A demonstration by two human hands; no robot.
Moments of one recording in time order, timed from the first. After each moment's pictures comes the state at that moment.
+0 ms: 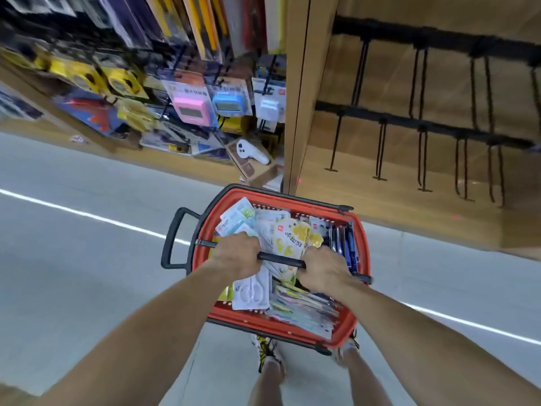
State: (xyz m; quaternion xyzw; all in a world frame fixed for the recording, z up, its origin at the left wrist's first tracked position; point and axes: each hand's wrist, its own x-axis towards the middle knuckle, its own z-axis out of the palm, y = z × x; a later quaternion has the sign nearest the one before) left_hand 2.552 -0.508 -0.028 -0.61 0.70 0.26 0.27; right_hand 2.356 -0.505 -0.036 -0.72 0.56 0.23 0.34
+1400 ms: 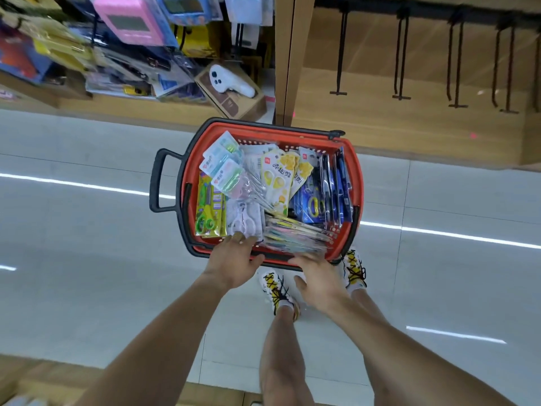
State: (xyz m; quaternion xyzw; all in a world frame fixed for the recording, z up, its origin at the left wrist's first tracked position) left_hand 2.591 -0.423 -0.158 -0.59 0.67 0.38 0.25; right_hand 2.372 -0.379 -0.151 -0.67 0.59 0.10 0.44
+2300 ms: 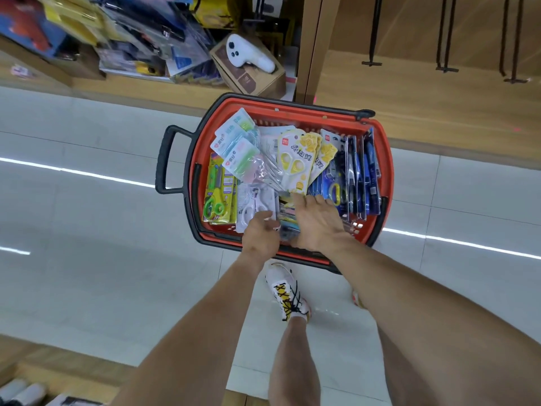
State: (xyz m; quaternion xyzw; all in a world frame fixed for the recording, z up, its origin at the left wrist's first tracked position) left_hand 2.553 -0.421 -0.214 -0.77 0.26 0.57 -0.06; right_hand 2.411 -0.460 -0.219 -0.78 0.53 0.22 0.25
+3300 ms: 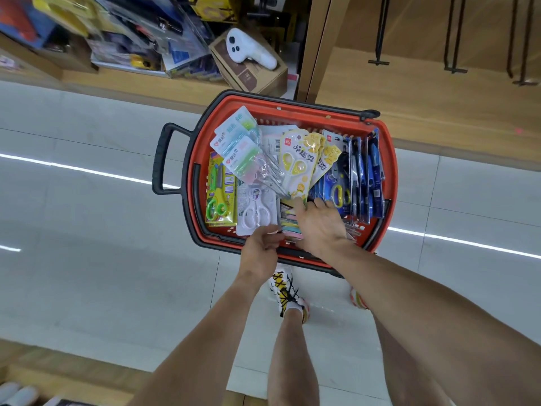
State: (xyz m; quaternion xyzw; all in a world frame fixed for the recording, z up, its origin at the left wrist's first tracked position) left_hand 2.558 -0.392 -0.223 -0.75 0.23 0.60 -0.15; right_hand 2.416 -0.457 -0.228 -0.80 0.51 0.27 0.17
